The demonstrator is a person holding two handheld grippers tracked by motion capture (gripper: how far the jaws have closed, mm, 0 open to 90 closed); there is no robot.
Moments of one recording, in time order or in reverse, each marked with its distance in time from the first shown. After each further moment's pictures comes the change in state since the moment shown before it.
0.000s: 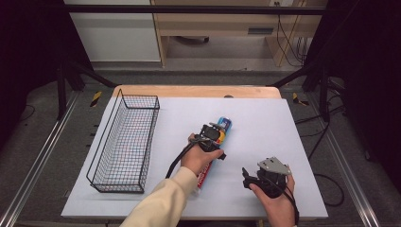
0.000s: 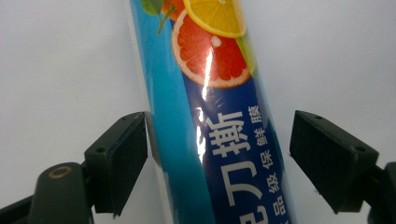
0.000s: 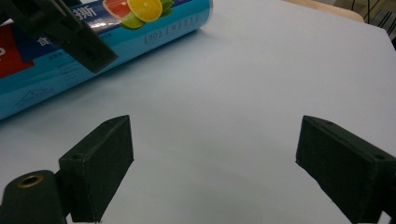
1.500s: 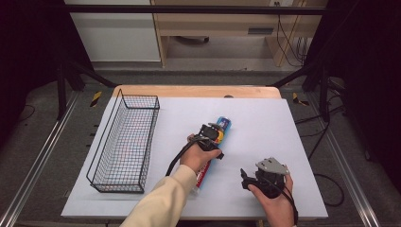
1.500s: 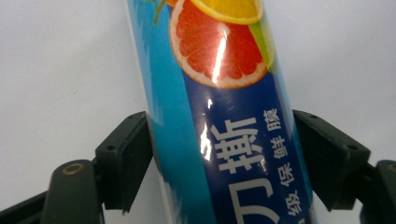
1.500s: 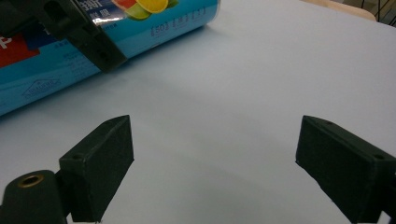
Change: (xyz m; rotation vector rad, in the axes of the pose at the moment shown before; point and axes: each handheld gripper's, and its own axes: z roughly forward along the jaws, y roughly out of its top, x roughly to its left) left arm 0.008 0.000 0.011 0.043 -0.012 -0.002; right arm 0.003 0.000 0.001 0.008 0.021 -0.007
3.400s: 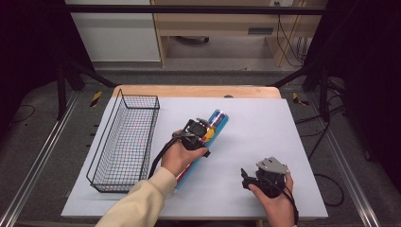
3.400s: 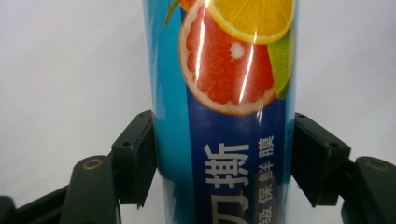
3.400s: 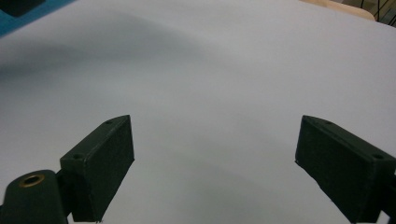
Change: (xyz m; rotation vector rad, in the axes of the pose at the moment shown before) left arm 0.018 -0.019 -0.065 -0.018 0.032 0.056; right arm -0.001 0.000 0.000 0.001 0.001 0.001
